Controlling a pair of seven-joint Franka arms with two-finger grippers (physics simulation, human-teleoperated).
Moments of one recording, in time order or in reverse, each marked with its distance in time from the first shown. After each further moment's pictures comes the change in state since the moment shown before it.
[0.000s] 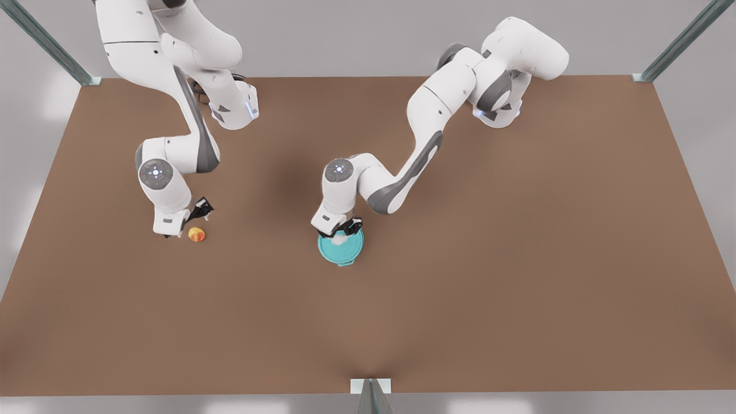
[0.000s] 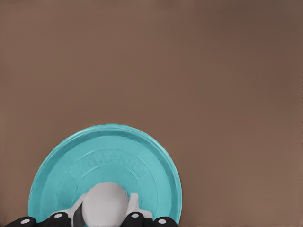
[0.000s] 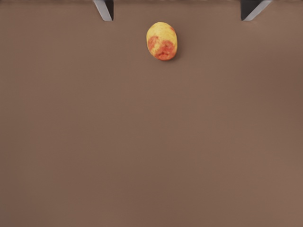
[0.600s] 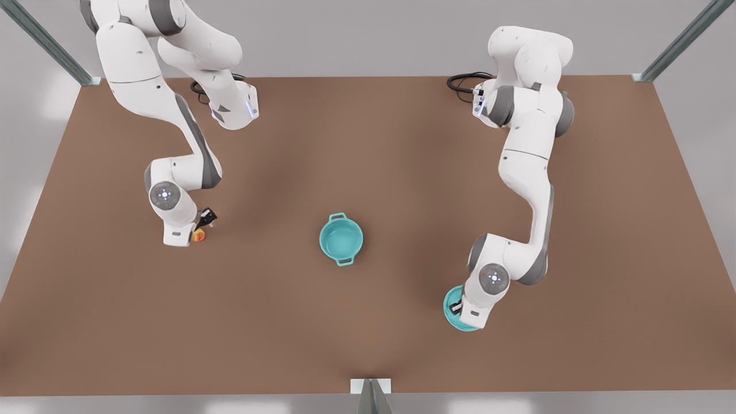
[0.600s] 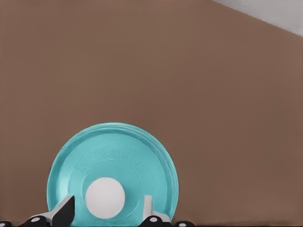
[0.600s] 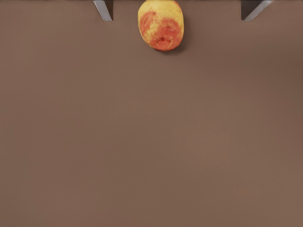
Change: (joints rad) left arm 0.540 0.070 -0.005 -0.002 -0.045 -0.087 0.363; right arm 0.007 0.182 -0.066 -0.007 -0.051 0.126 0.008
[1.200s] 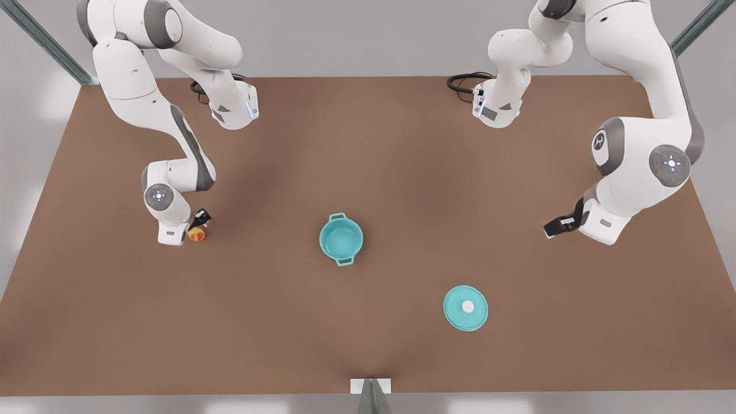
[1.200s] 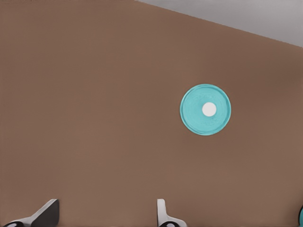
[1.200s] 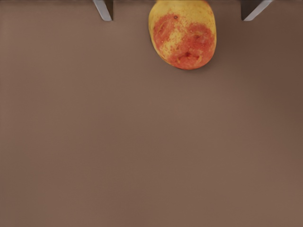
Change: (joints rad) left arm 0.208 -0.847 0.051 -0.610 -0.163 -0.272 0.459; right arm -0.022 0.069 -0.069 -0.054 -0.029 0.143 -0.010
